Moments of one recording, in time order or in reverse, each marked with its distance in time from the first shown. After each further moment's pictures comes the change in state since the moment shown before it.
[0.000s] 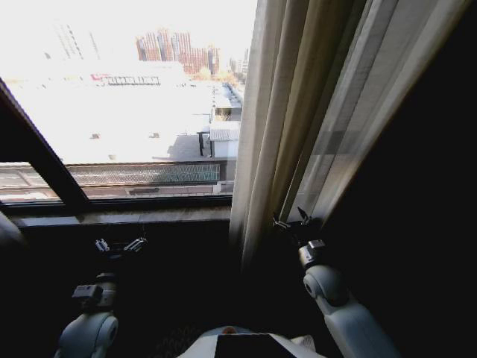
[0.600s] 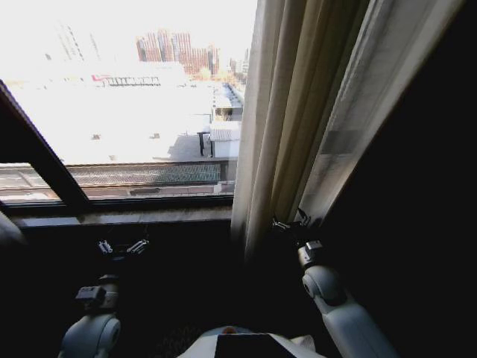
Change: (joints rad) left arm -0.001 -0.005 0.014 0.010 0.016 0.000 0.002; right arm 0.013 0.008 0.002 -0.034 -0.049 0.003 -0.008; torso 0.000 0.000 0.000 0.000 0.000
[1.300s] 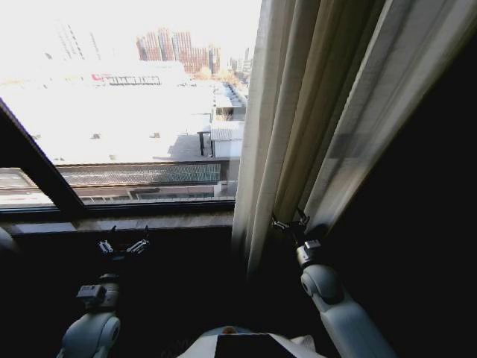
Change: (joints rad) left arm -0.009 0.016 0.003 0.020 -0.008 0.000 0.000; right arm 0.012 0.005 -0.006 -0.008 0.002 -0.002 0.005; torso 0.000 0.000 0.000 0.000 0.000
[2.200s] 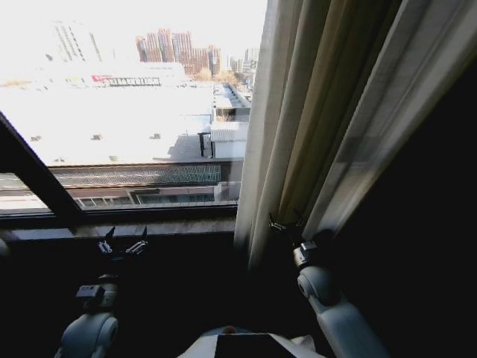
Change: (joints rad) left arm 0.002 0.024 -0.005 0.022 -0.010 -0.015 0.000; right arm 0.001 0.024 -0.022 -0.004 -0.025 0.000 0.001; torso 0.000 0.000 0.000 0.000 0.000
